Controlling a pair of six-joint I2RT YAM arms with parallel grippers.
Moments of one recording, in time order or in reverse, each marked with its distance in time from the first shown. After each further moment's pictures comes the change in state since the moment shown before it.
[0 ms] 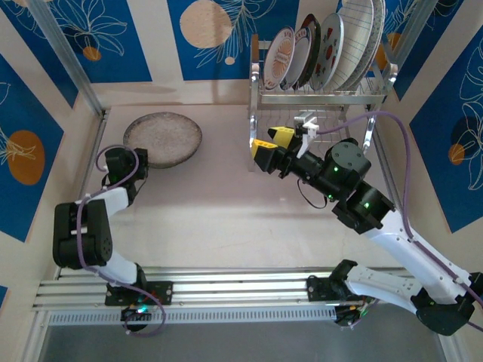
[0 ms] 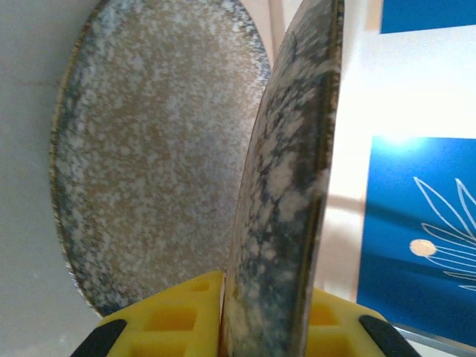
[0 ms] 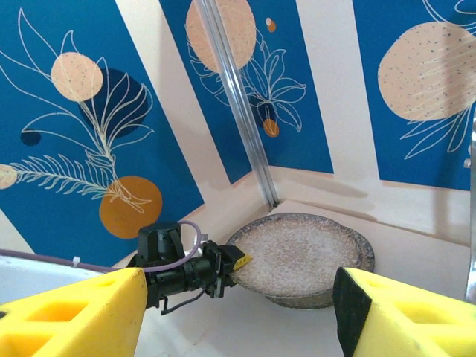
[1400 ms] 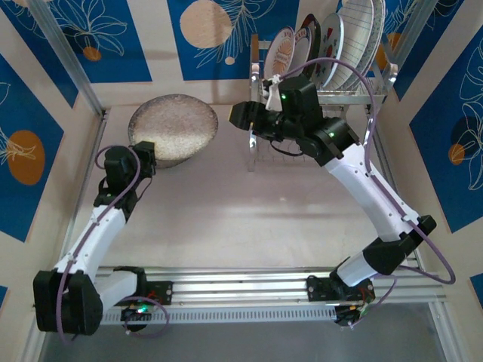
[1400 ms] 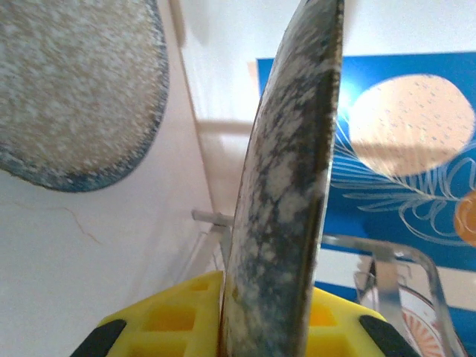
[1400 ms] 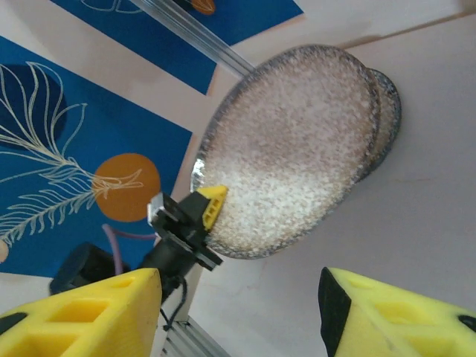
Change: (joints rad) left arm -0.216 -0.492 0.038 -0.387 -0.121 -0.114; right arm -0.119 0.569 0.694 -0.573 -0.179 0.472
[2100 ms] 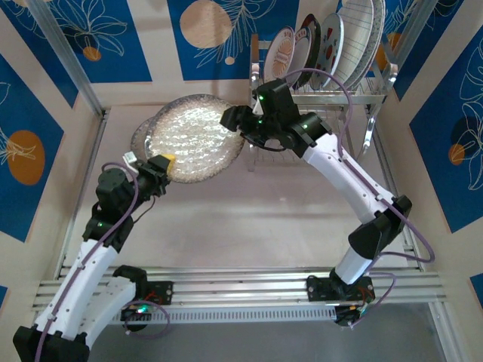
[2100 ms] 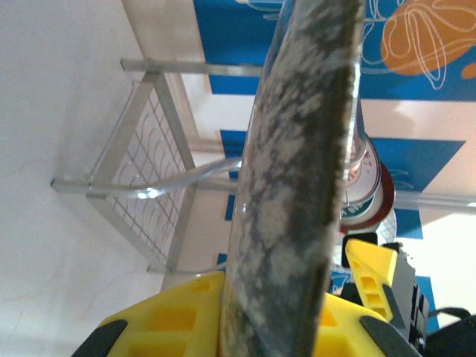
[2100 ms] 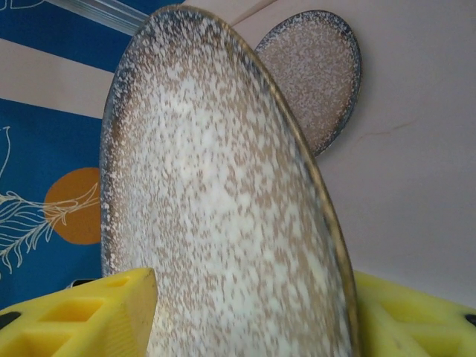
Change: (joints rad) left arm -0.159 -0.340 -0.052 -0.137 0.187 -0.040; right arm 0.011 0.148 0.023 -0.039 0.032 0.157
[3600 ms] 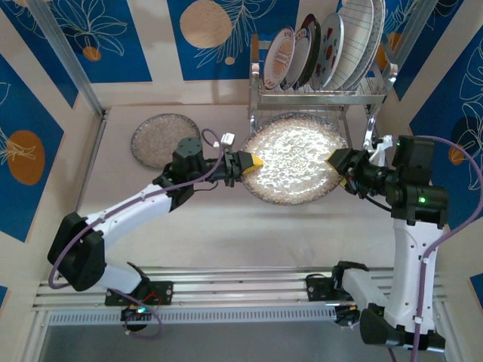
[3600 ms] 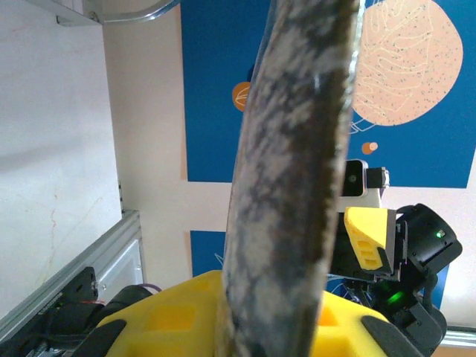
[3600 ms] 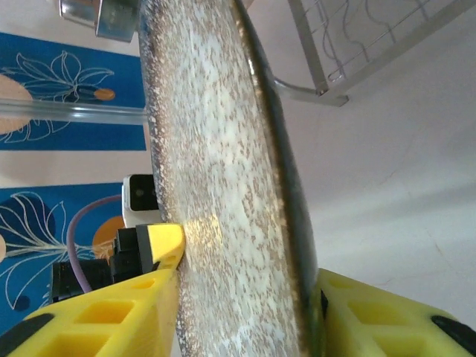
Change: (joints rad) left arm -0.423 0.663 0.311 0.398 0.438 0.052; right arm -0.799 -0.732 -0.452 -0.423 -0.509 -0.147
